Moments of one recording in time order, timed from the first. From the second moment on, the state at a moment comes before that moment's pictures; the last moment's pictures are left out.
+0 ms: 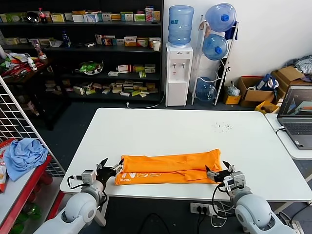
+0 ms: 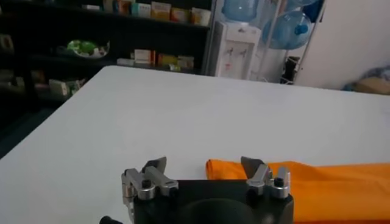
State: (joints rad) left arm 1.09 -0.91 -0.05 -1.72 -0.83 0.19 -0.33; right arm -1.24 0.90 0.27 1.84 0.54 -0.45 0.22
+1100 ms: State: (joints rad) left arm 1.08 -0.93 0.00 -1.67 -0.83 0.24 -0.26; right arm -1.20 0.92 0.25 1.82 0.57 -0.45 0.23
